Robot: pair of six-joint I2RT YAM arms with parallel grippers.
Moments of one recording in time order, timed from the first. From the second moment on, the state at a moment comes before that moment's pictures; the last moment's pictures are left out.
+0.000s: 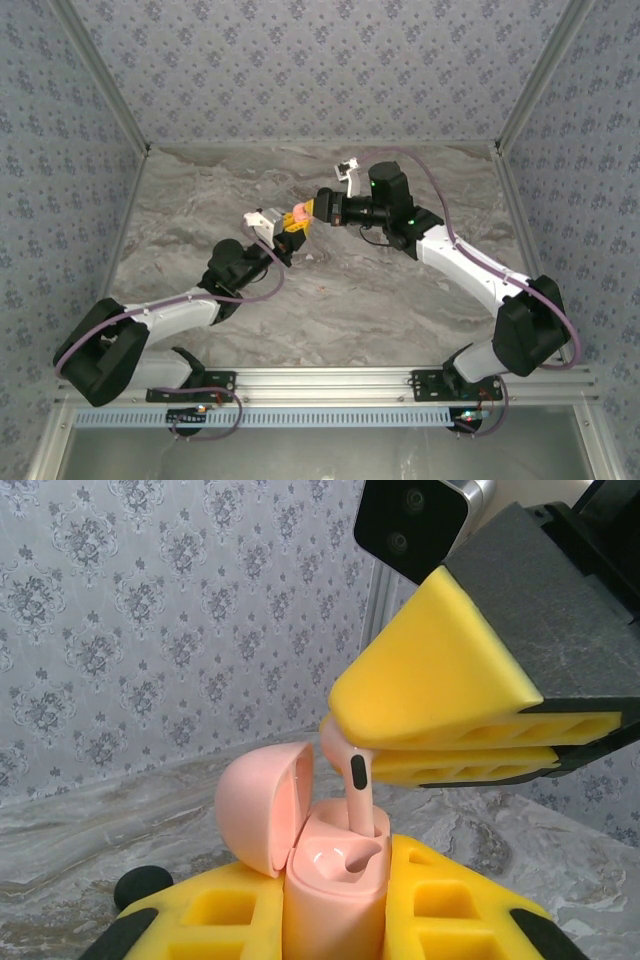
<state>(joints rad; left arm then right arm) -0.68 1.28 0.45 0.95 0.14 -0.18 0.59 1.45 1.13 -0.01 -0.60 0.67</state>
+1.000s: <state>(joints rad) -0.68 1.25 0.44 0.93 0.15 -0.18 0.59 1.45 1.14 -0.10 -0.57 0.61</state>
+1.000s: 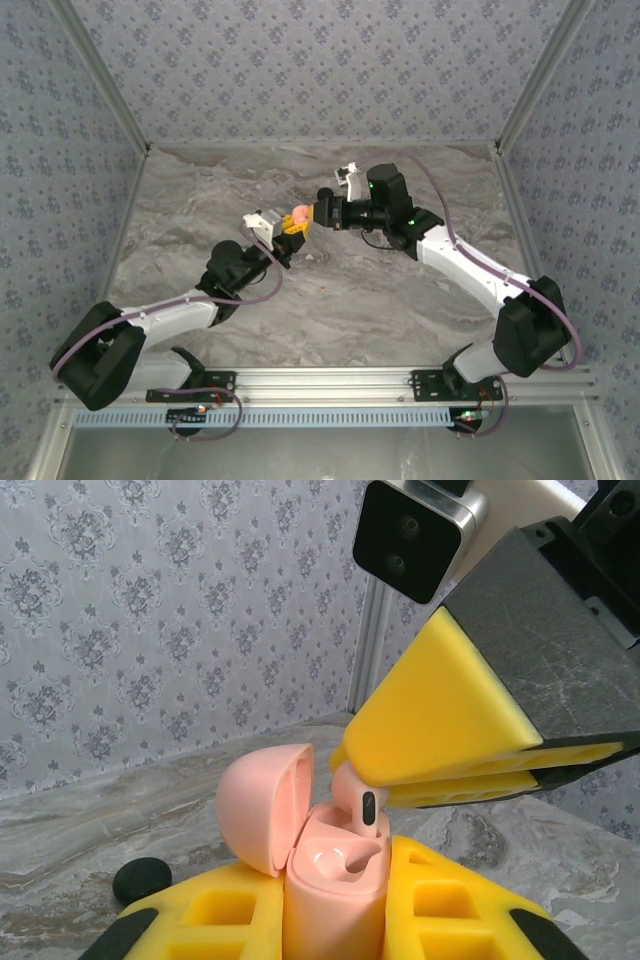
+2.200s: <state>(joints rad) -0.68 0.92 0.45 0.45 0.05 -0.11 0.67 1.52 1.08 -0.53 -0.31 0.32</state>
